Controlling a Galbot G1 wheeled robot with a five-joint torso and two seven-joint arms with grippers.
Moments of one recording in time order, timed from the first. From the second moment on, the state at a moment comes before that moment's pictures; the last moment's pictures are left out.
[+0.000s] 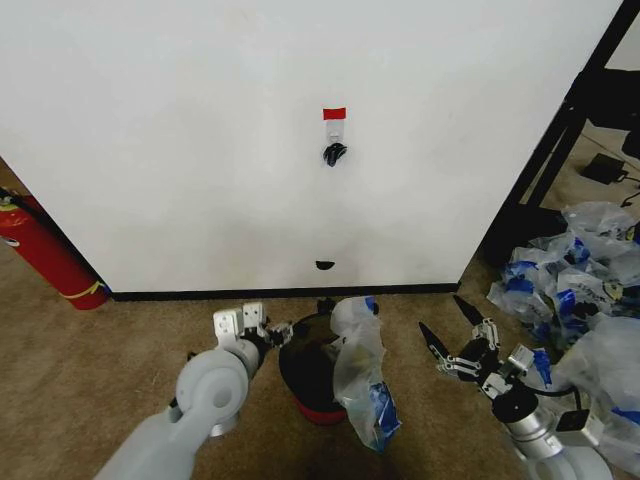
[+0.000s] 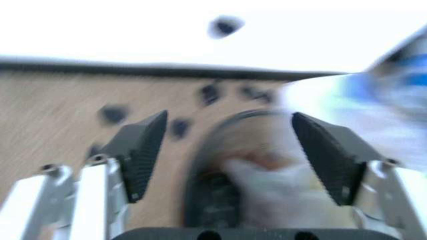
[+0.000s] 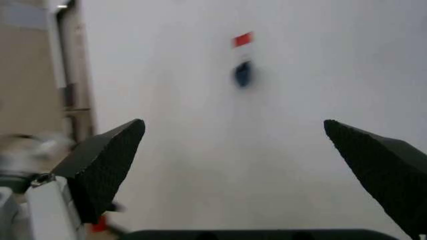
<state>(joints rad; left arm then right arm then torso) 1.10 -1.01 -0.06 -2.32 -1.11 0.66 -0.77 -1.60 0.96 0.59 1.93 0.86 0.56 -0.58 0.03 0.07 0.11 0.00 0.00</state>
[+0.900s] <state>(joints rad) 0.53 -1.21 0.62 -2.02 -1.13 0.62 -0.93 -1.50 1.03 0.58 1.74 0.63 0.54 -0.03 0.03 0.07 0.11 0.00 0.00</state>
